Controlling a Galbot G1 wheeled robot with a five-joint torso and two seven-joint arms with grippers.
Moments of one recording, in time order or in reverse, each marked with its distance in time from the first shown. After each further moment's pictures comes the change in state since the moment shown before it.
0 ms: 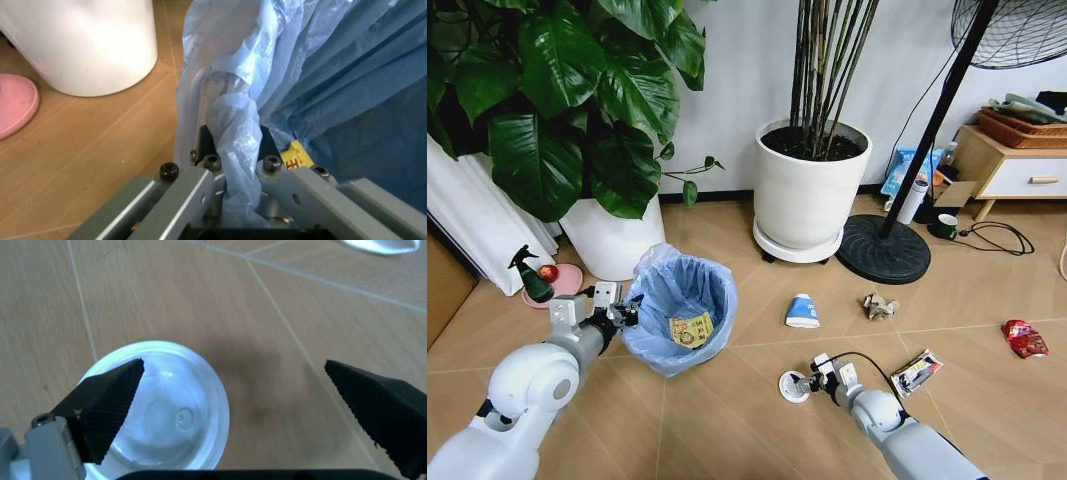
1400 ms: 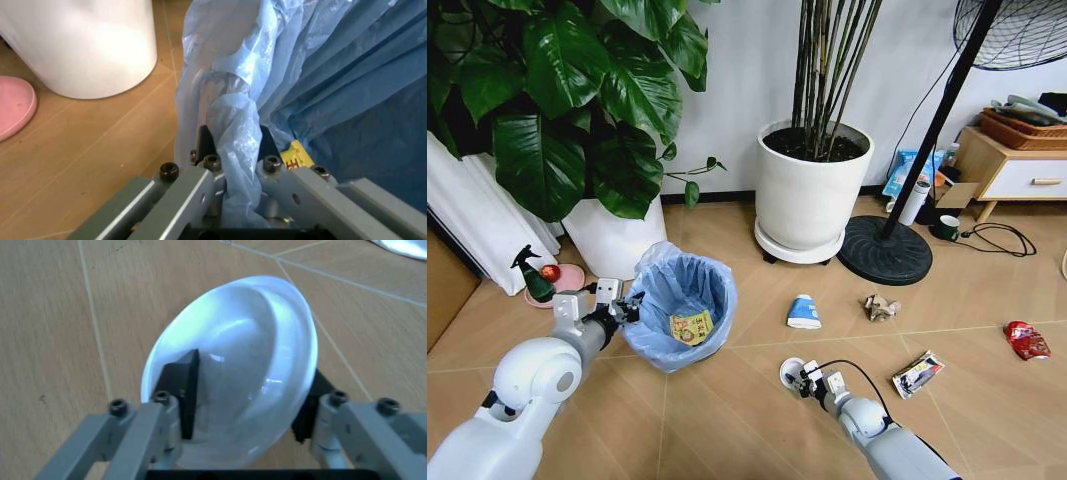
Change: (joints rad) left arm -0.037 -0.002 0.024 0.031 -0.001 -0.005 0.004; right arm 0.013 0.071 0.012 -0.101 -0.087 0.052 -0.015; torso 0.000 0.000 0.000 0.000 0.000
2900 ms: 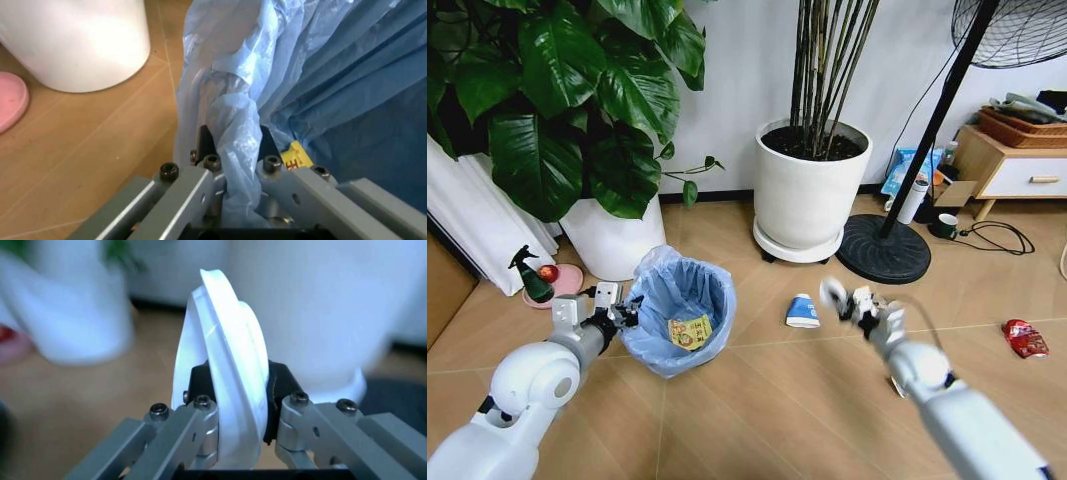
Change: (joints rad) left arm 0.028 0.023 0.015 -0.015 -0.002 0.000 0.000; right arm 0.045 -0.271 0.246 0.654 0.333 -0.048 0.035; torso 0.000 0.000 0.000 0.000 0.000
